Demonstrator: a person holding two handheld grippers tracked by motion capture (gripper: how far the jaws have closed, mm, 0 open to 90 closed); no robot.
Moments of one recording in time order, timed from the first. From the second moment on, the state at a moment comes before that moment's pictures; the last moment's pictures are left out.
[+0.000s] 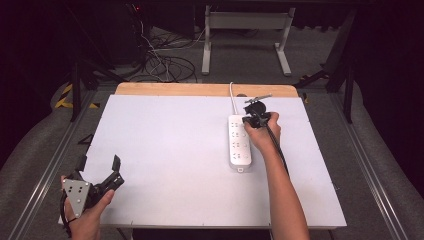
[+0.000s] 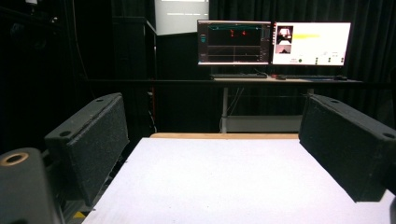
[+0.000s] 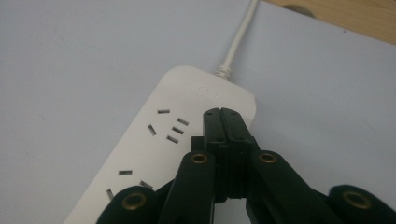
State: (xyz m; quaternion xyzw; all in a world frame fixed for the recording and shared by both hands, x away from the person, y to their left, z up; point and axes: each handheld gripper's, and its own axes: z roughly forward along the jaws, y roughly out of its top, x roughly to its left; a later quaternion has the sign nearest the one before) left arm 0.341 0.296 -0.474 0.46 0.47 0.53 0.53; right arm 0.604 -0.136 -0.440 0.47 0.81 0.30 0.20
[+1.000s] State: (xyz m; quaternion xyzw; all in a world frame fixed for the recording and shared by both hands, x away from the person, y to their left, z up) left arm 0.342 0.295 -0.475 0.47 0.47 0.53 0.53; right arm 0.598 -0.138 -0.453 0.45 0.80 0.33 0.22
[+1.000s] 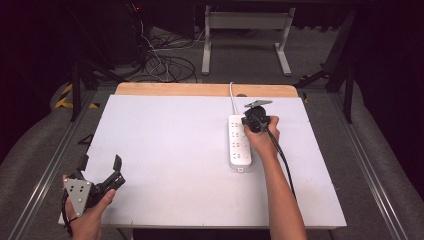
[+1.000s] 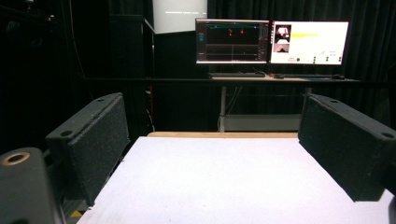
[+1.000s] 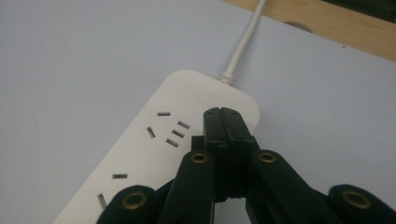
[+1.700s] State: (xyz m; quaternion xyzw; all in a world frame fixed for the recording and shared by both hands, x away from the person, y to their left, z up) left arm 0.343 0.295 -0.475 0.47 0.47 0.53 0.53; right arm 0.594 -0.140 -0.457 0.44 0.79 0.34 0.23
